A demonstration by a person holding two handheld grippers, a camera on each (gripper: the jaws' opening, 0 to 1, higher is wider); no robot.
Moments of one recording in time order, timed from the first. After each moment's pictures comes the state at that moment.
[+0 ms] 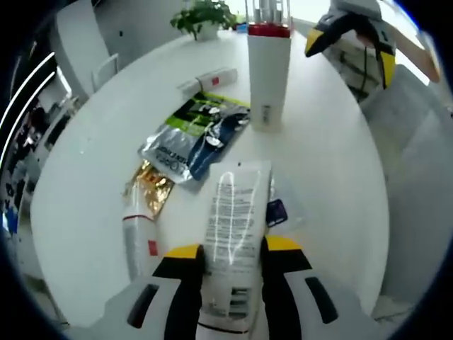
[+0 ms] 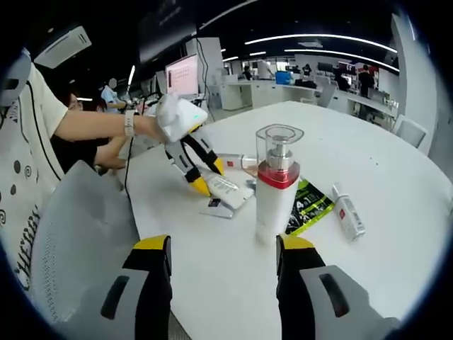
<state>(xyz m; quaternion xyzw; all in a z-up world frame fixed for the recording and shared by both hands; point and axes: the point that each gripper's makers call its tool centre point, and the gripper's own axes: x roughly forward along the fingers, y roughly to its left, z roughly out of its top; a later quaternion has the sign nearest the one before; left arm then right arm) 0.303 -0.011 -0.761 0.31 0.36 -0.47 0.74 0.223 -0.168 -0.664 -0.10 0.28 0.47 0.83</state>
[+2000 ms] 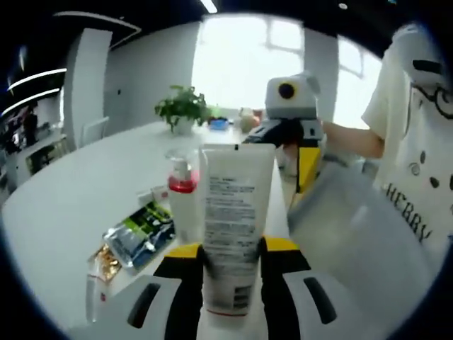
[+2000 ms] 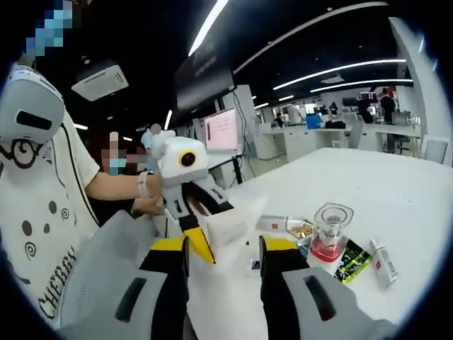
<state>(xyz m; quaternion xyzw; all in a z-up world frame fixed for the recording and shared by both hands) 0.209 -0.100 -0.632 0.07 0.19 -0.62 0.76 0.207 -0.110 -0.590 0.01 0.14 0.57 0.81</state>
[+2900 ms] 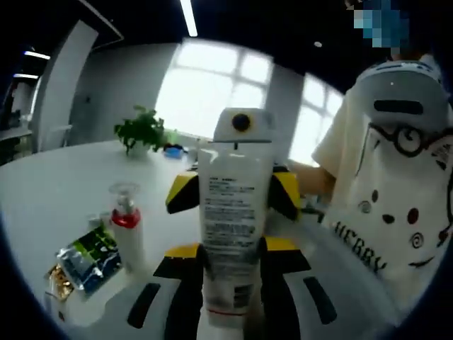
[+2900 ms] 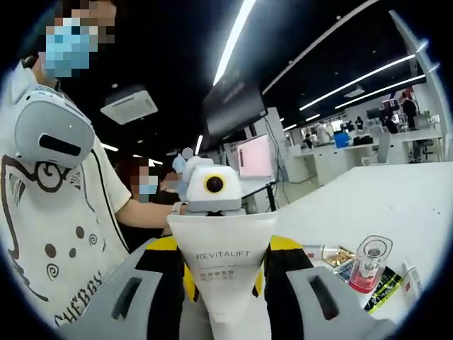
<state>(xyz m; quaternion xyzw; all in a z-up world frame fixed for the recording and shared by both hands) 0.166 -0.122 -0.591 -0.02 0.16 -0.71 0.68 0.180 -0.078 -0.549 0.08 0.08 0.64 0.76</state>
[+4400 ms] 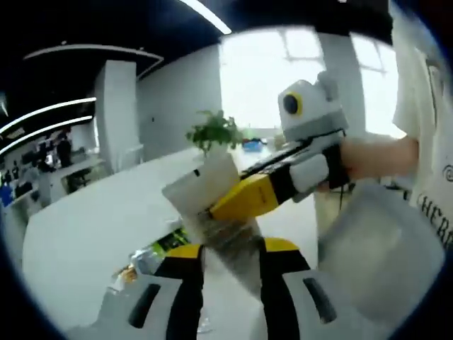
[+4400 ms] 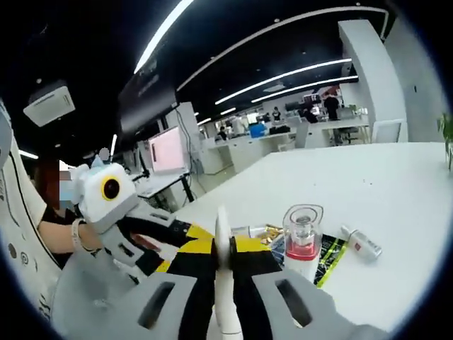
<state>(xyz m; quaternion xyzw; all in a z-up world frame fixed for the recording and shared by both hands) 0.227 -0.104 -0.607 0.12 0.09 -0.49 0.86 0.249 -0.114 -0.620 0.06 0.17 0.39 0.90</state>
